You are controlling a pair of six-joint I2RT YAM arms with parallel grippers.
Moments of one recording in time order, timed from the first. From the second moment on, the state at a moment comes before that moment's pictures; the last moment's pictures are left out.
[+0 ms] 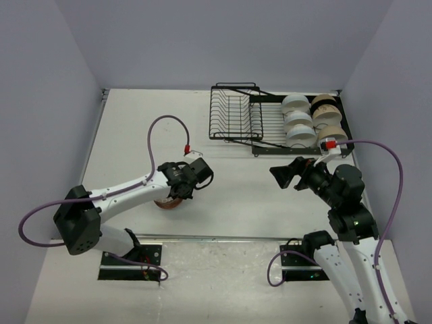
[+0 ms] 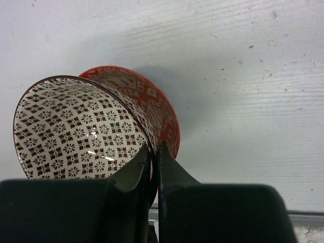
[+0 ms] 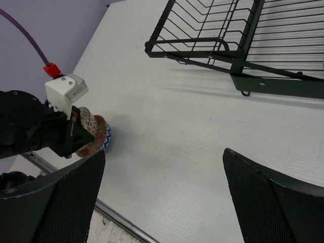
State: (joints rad) left arm -0.91 1.40 0.98 -0.89 -0.51 -0.62; right arm 0.22 0.50 0.74 -0.49 -0.33 0.44
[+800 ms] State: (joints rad) left arm -0.91 1.43 0.92 -0.82 -0.54 -0.62; right arm 0.22 0.51 0.73 -0.48 -0.33 0.44
